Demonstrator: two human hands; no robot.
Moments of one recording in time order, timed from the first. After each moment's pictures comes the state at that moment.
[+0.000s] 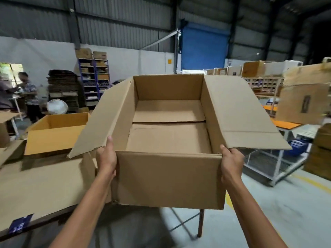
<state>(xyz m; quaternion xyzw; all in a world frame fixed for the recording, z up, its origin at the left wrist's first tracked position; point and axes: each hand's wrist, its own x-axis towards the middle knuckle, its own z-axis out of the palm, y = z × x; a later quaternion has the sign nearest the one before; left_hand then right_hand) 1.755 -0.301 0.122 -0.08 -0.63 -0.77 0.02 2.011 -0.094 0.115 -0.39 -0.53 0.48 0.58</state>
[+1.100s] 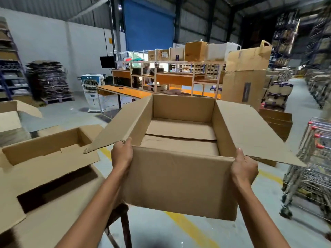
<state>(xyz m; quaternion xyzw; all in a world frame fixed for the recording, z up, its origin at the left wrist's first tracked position) 1.779 0.457 0.070 -0.26 -0.73 -0.62 -0.12 2.094 0.544 0.062 -0.62 -0.41 0.27 0.61</state>
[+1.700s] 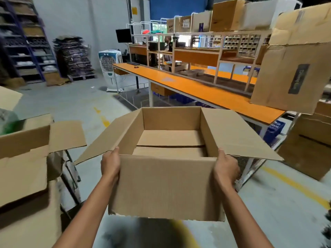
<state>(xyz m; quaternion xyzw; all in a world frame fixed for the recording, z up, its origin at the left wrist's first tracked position) 1.717 0.763 -0.020 -0.08 -0.80 -0.57 -0.13 2.005 0.912 0.005 -0.64 -0.51 0.35 0.45</state>
